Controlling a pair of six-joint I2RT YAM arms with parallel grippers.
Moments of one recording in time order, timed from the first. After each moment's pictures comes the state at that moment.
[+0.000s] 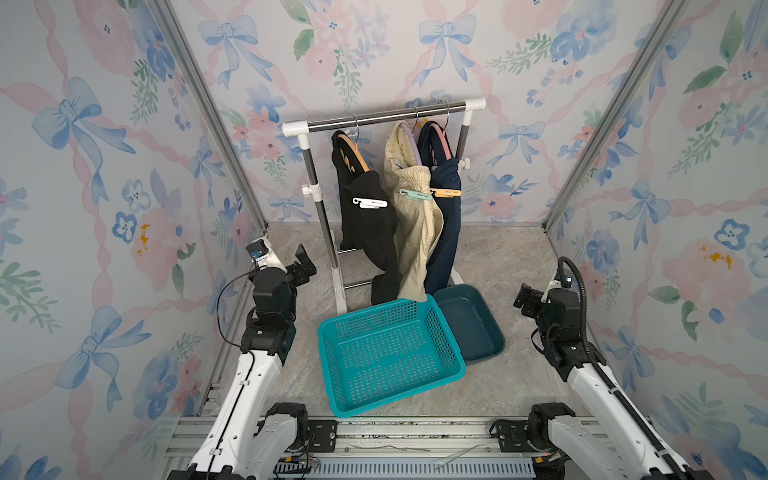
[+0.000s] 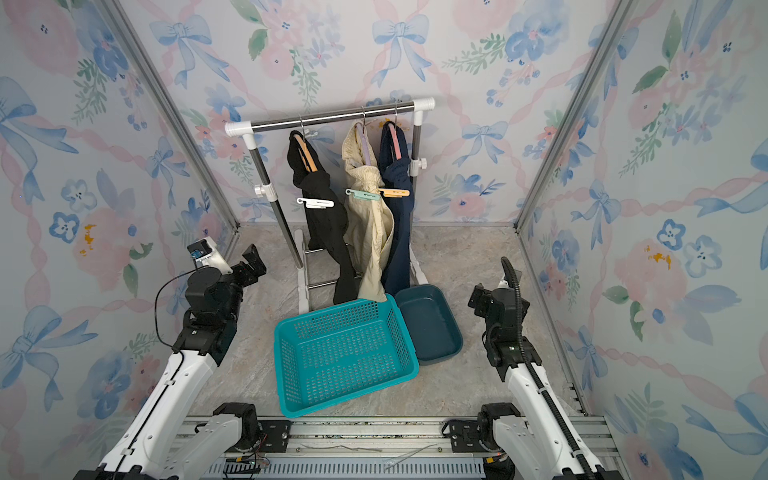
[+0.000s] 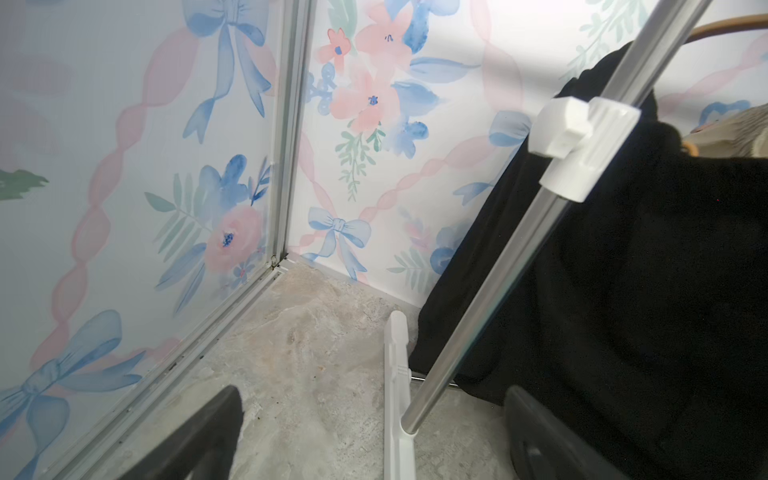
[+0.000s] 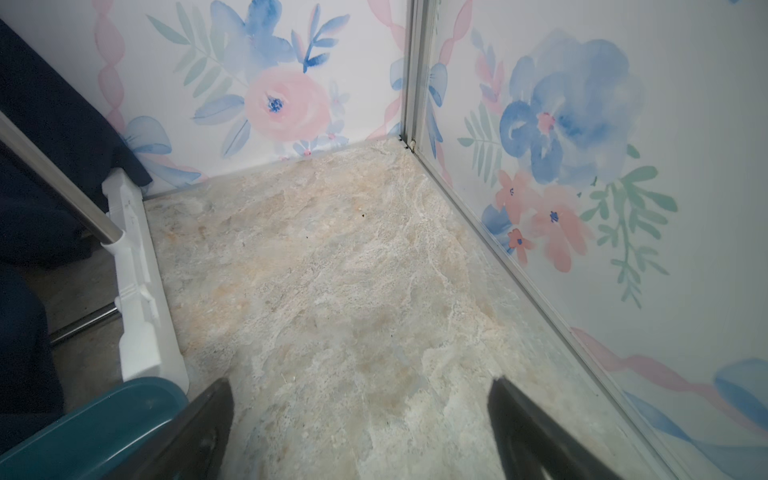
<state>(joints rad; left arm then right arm) -0.06 0.88 0.75 0.02 -0.27 -0.34 0.10 0.83 0.55 -0.16 0.38 0.23</state>
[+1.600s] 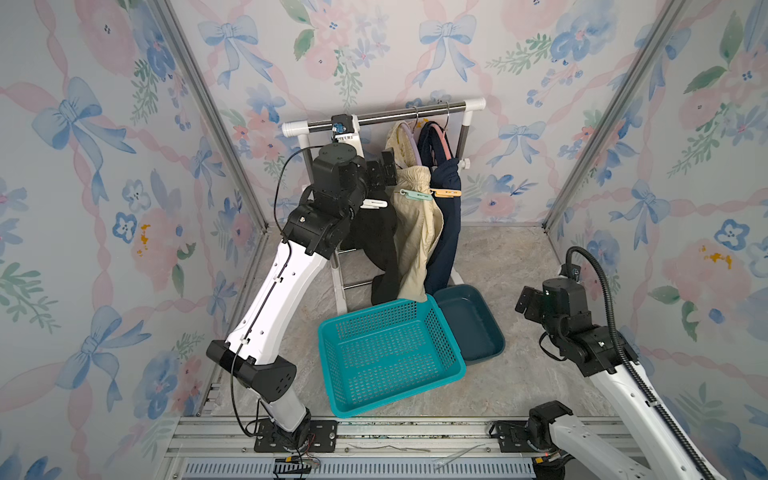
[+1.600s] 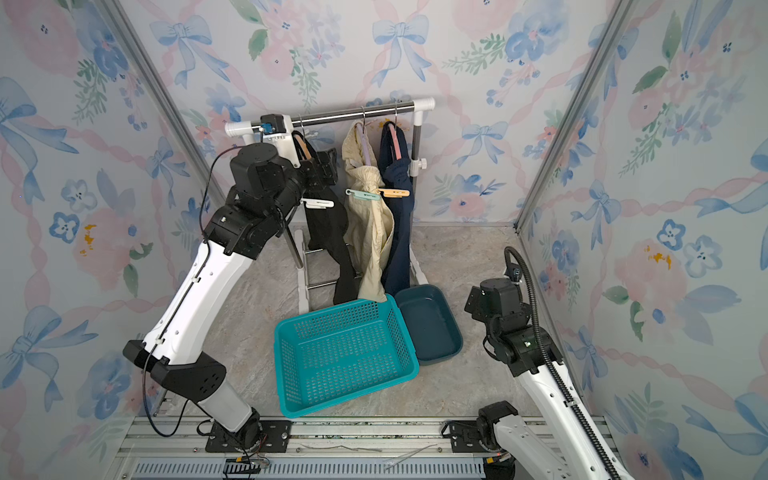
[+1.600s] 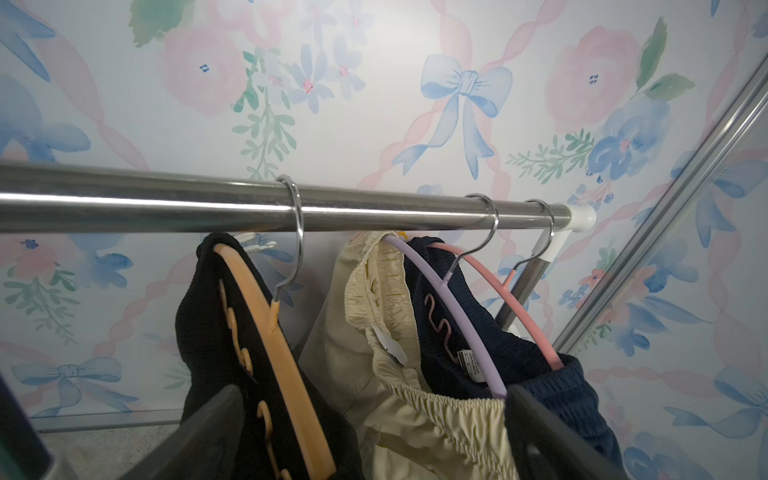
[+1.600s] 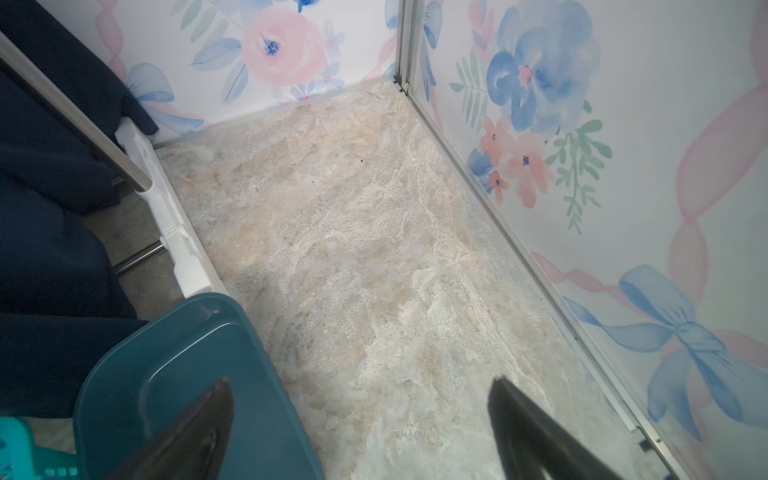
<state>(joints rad) -0.52 1.69 2.18 -0.52 -0.29 -0.26 0.31 0.82 0.93 -0.81 0.52 0.45</state>
